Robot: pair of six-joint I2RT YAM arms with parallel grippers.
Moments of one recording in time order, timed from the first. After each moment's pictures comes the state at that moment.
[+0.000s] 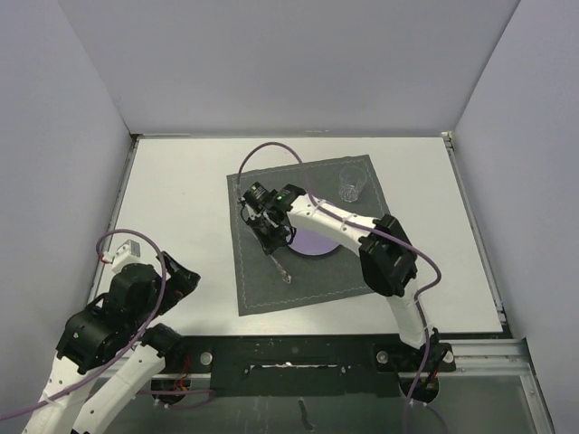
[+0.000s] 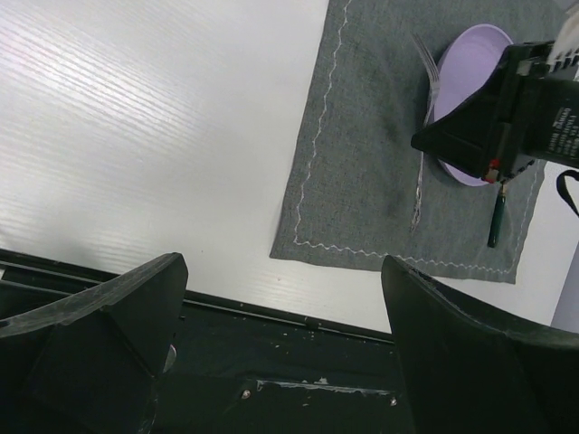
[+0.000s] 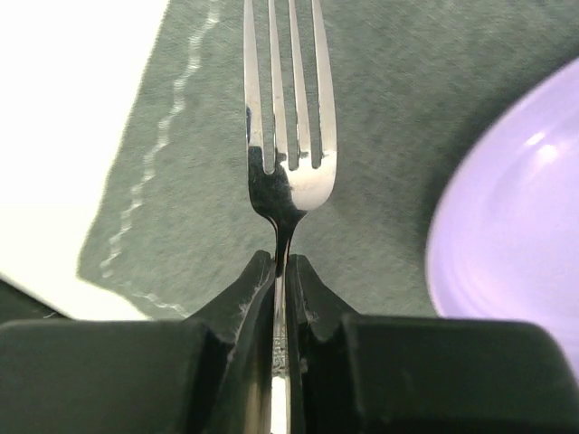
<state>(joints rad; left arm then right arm) -0.53 0.40 0.86 -1.23 -0.30 -1.04 0.92 2.16 1.87 -0.97 0.01 0.24</state>
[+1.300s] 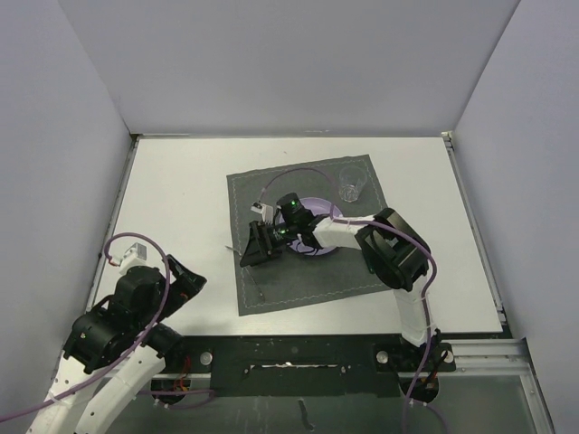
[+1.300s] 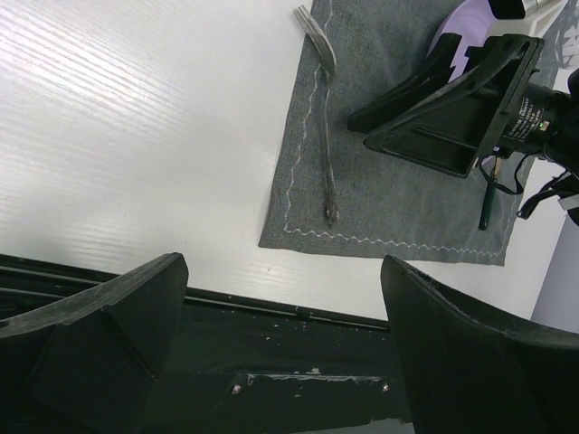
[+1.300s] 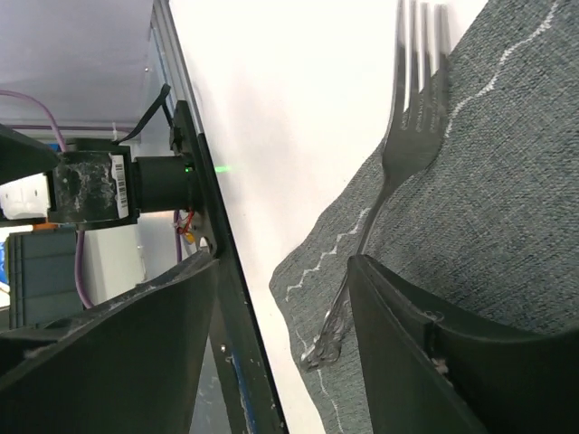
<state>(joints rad) -0.53 0.35 0.77 -1.18 -0.23 -1.07 0.76 2.07 1.22 0.18 -0.88 0.65</state>
